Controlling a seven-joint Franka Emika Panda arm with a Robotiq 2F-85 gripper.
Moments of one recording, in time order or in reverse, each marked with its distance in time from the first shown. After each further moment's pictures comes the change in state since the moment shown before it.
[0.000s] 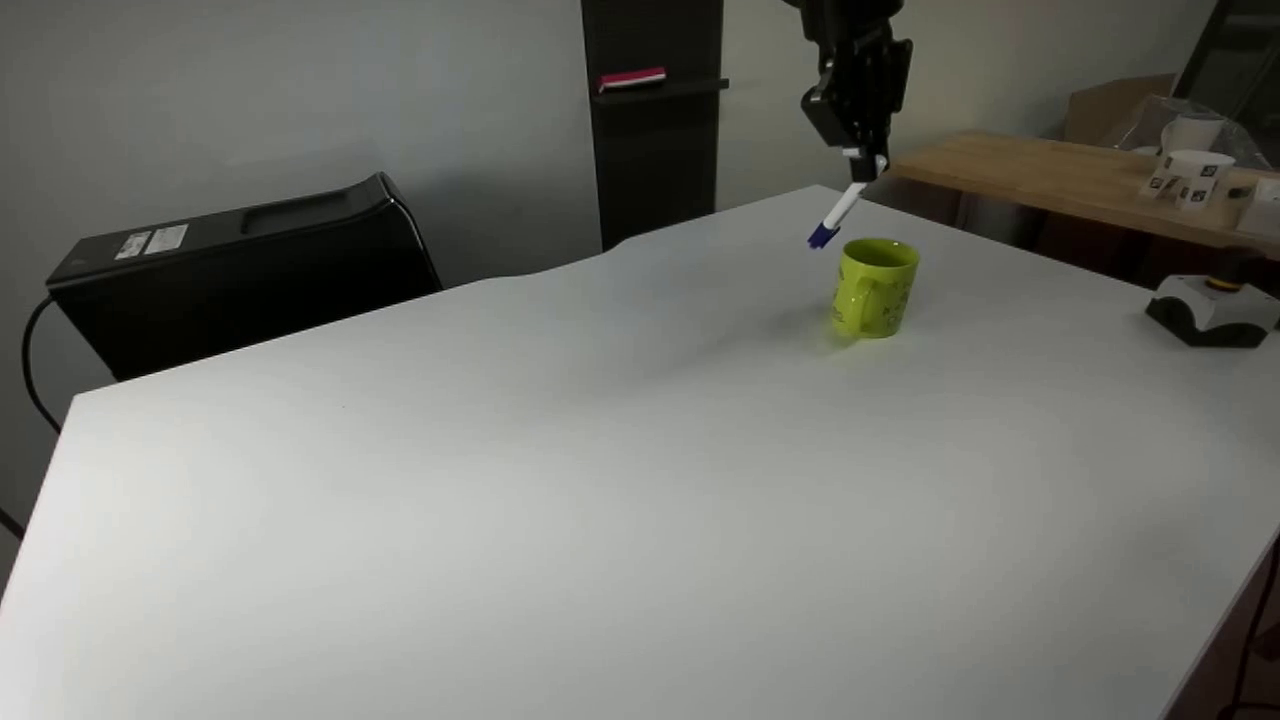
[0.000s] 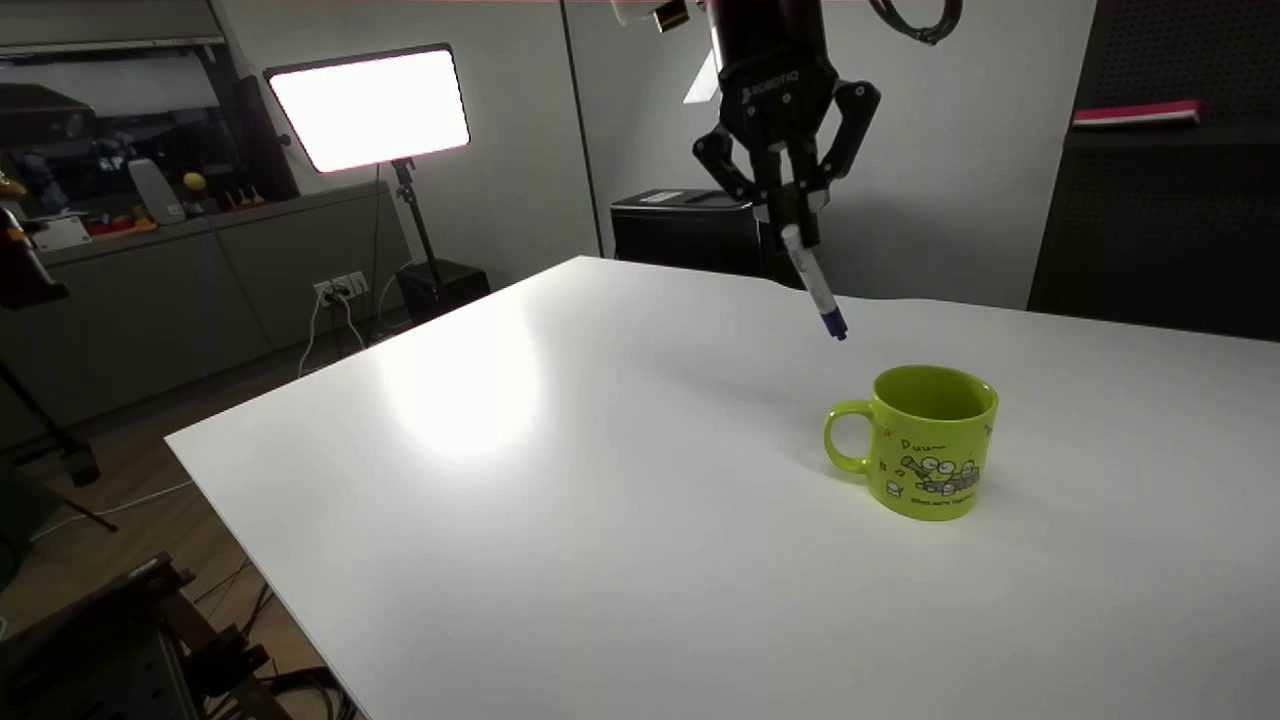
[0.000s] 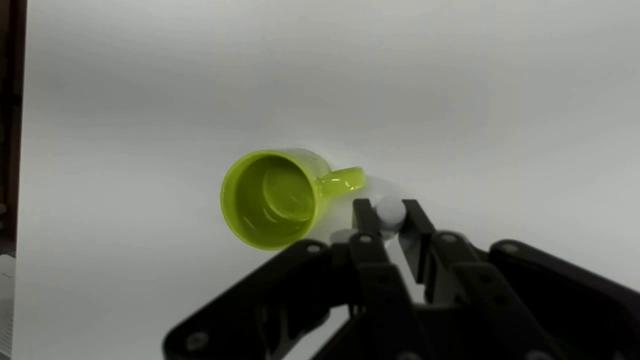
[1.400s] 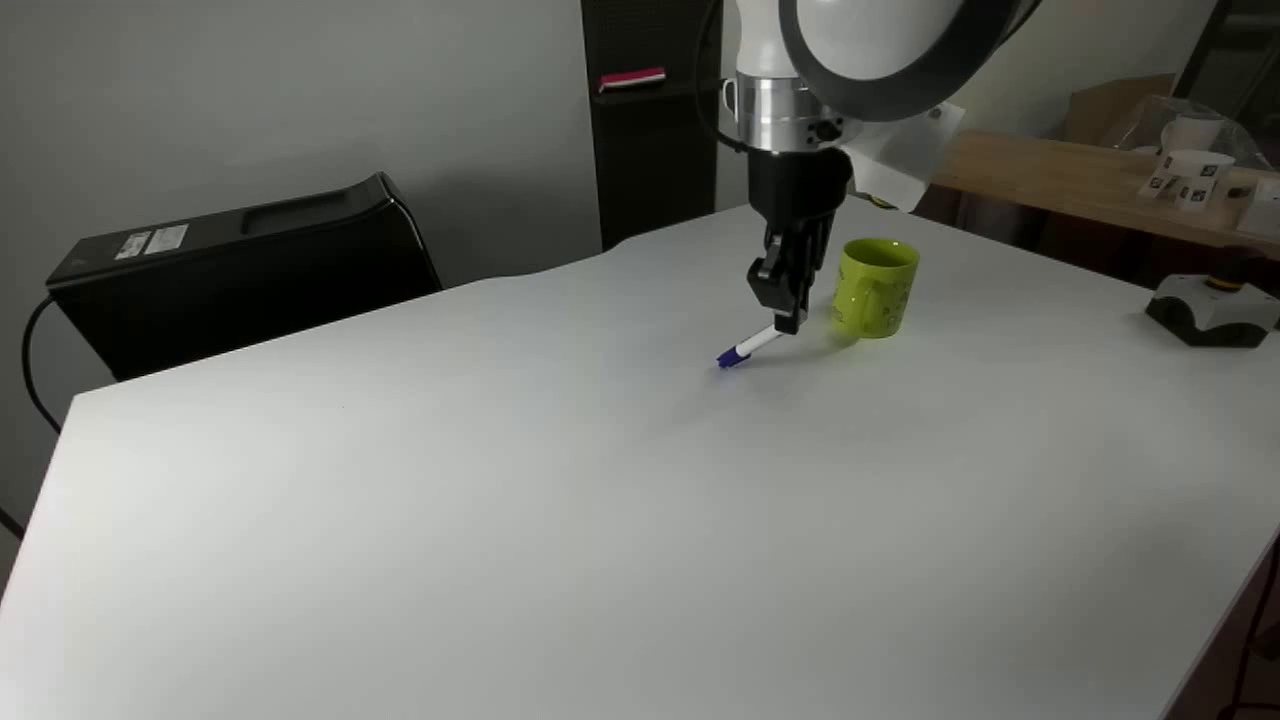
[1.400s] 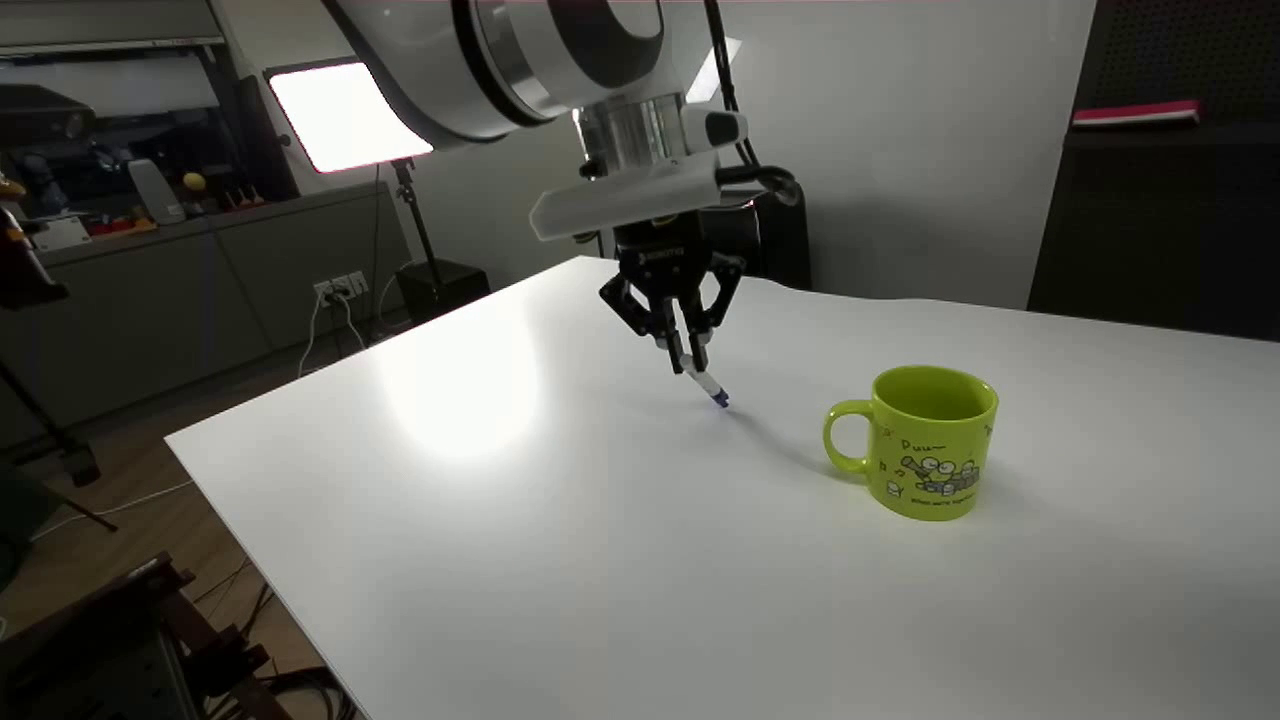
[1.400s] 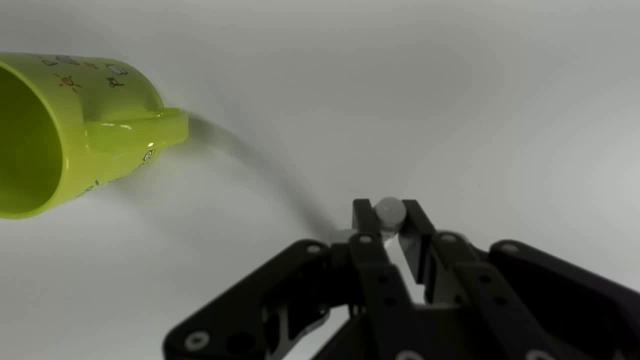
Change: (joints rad) arm 0.046 0.047 0.056 -0.311 -0.012 0.542 -0.052
